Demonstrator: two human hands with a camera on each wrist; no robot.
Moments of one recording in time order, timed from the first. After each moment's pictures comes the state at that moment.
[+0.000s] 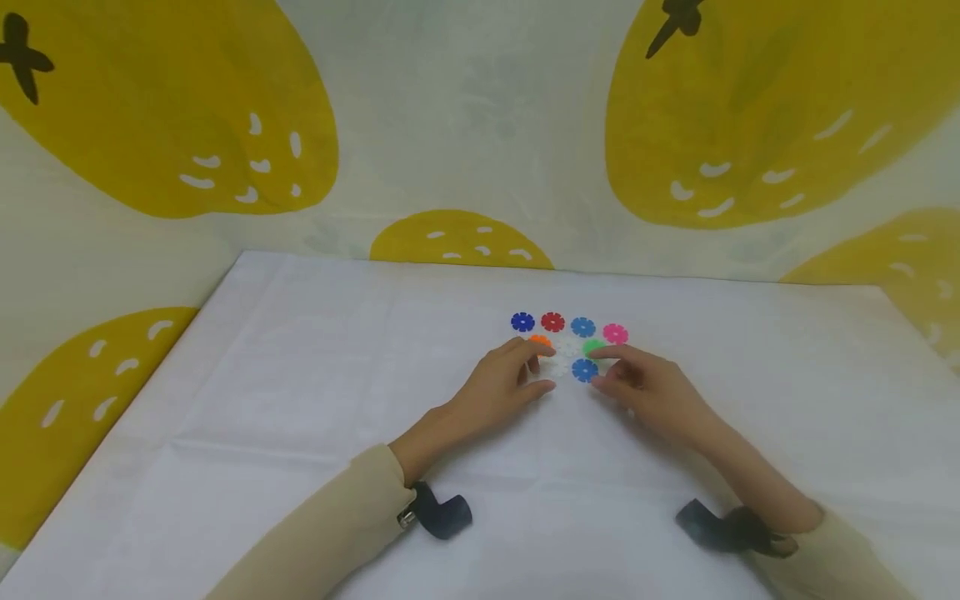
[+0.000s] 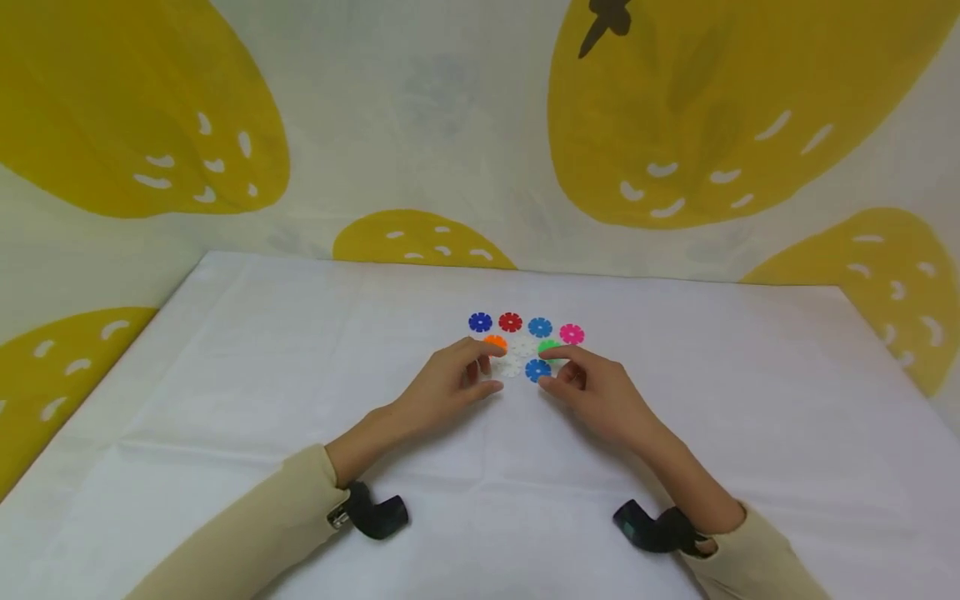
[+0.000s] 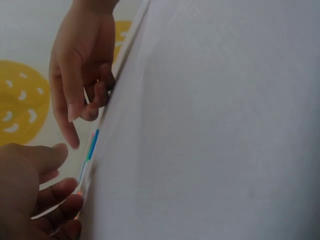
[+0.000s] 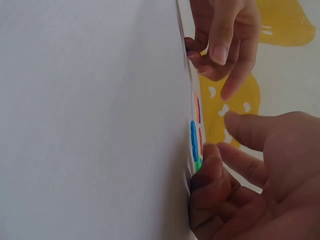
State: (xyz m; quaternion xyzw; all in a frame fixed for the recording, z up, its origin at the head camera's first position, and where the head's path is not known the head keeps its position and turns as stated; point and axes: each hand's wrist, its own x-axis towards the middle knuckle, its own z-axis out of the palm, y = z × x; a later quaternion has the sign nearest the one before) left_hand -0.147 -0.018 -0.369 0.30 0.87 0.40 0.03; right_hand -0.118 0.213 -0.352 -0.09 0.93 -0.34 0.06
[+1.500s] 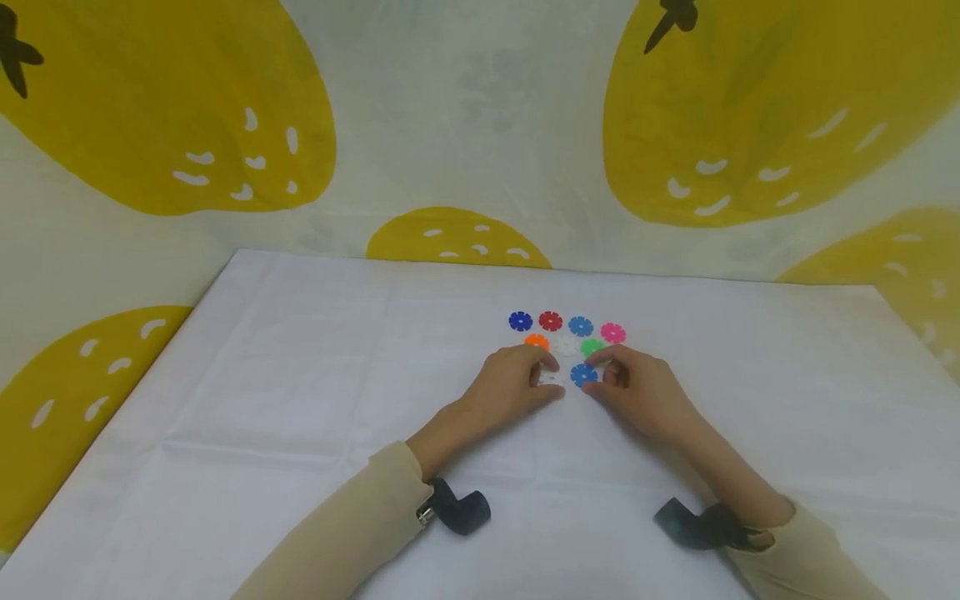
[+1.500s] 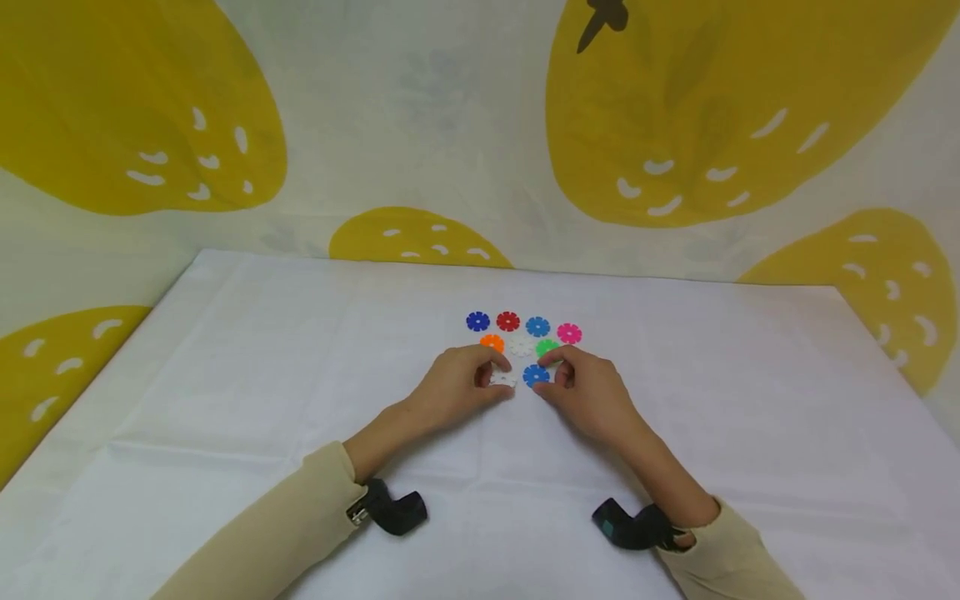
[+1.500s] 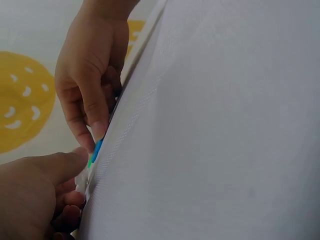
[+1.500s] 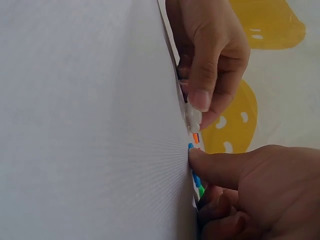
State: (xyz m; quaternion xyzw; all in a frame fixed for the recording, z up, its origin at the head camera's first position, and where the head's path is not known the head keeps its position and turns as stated) left_hand -0.148 -0.004 -0.374 0.26 0.90 0.34 0.05; right_hand -0.118 0.200 -0.358 -0.07 0.95 -0.31 0.03
